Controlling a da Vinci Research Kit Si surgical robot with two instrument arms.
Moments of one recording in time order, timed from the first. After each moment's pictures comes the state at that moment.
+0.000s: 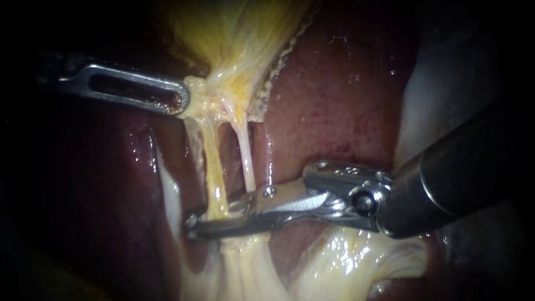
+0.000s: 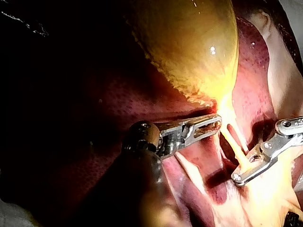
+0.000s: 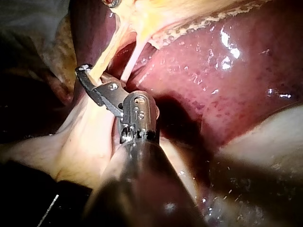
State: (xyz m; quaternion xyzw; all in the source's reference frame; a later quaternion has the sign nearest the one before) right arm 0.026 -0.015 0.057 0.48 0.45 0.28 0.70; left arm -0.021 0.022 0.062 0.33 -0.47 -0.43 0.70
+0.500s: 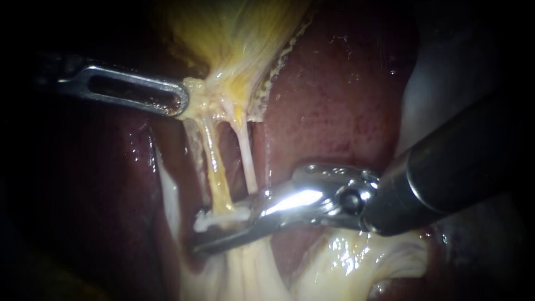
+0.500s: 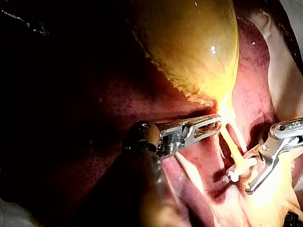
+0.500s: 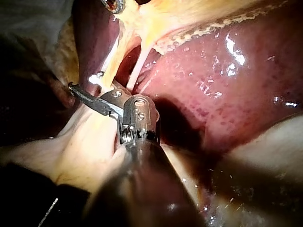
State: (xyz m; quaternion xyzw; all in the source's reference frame) right arm 0.028 -0.015 0.058 0.45 0.47 0.25 0.71; left arm -0.021 0.022 0.063 0.33 -0.47 -0.43 0.70
